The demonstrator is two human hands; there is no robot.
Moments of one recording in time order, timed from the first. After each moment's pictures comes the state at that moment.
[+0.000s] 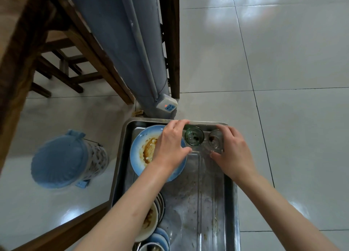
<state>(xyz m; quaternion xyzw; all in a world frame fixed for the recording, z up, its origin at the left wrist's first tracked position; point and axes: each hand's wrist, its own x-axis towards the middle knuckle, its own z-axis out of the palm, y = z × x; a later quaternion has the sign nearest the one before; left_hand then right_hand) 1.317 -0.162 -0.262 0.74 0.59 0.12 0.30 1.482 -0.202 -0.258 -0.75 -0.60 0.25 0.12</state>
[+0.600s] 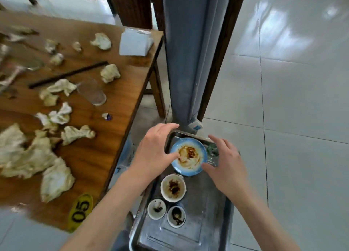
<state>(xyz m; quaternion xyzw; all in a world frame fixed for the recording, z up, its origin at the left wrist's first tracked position) 1.194 -0.233 -0.018 0.71 0.64 0.19 0.24 1.389 -0.247 -0.052 -0.67 -0.67 0.27 0.16</state>
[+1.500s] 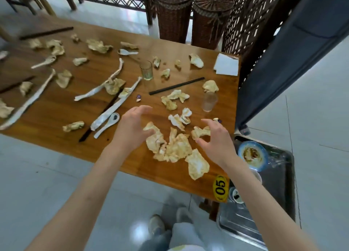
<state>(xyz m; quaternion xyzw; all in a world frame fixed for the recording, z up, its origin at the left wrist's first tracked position) 0.768 -0.292 0.089 0.63 0.72 0.22 0.20 1.009 -0.282 0.073 -0.62 -0.73 0.25 0.15</state>
